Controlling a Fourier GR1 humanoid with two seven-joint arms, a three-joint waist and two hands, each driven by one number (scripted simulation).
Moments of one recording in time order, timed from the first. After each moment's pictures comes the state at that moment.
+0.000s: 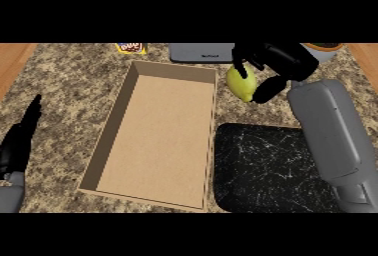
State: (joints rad) left arm -0.12 0.42 0.10 -1.34 -0.16 0.14 0.10; right arm -0.85 -0.22 -0.02 -1.10 0.81 0.30 -0.62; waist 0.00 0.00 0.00
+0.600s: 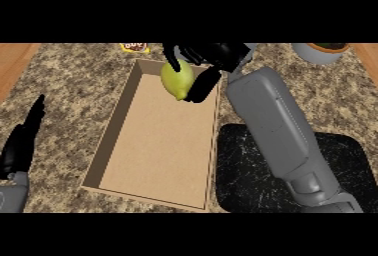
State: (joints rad) left arm -0.12 0.40 0.11 -1.33 -0.18 0.14 0.07; right arm -1.05 -0.02 0.07 -1.03 0.62 0.33 -0.23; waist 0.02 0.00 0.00
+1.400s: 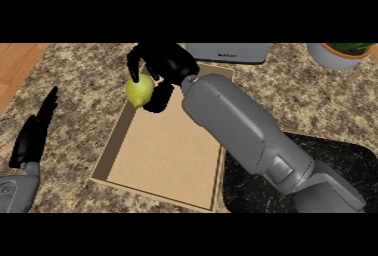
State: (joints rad) left arm -0.19 0.37 0.09 -1.30 -0.21 0.11 0.06; right arm -1.25 0.00 0.52 -0.67 0.23 -0.05 -0.04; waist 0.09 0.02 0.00
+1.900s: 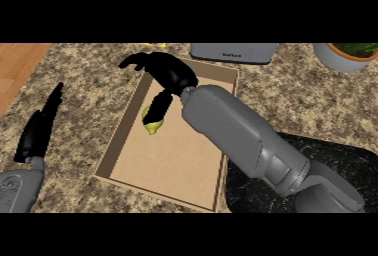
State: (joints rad) left arm -0.22 0.36 0.08 -1.29 -0.22 0.11 0.07; right arm -1.24 0.00 0.67 -0.61 -0.02 -0.11 -0.03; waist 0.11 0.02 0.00
